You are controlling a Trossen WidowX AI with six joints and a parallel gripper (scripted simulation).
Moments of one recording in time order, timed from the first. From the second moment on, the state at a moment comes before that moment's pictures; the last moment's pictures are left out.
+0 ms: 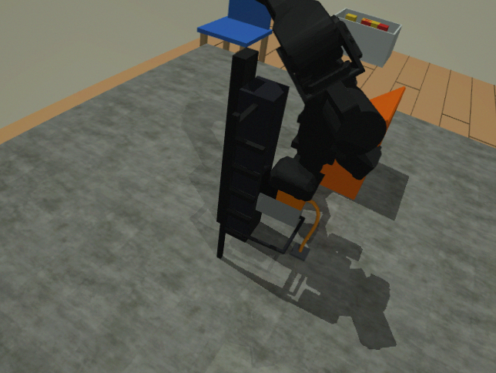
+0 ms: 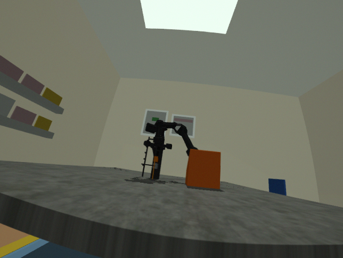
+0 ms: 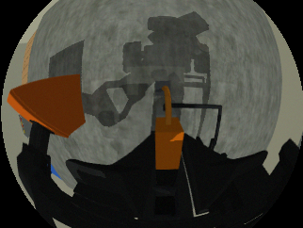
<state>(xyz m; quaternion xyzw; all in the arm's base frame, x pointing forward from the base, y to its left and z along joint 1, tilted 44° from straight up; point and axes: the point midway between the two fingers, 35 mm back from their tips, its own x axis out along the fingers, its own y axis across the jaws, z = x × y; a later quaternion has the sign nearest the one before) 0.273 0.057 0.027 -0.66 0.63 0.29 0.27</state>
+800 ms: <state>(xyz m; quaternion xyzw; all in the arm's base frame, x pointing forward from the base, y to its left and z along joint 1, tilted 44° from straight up) 0.275 0.061 0.018 -0.67 0.64 0.27 0.26</state>
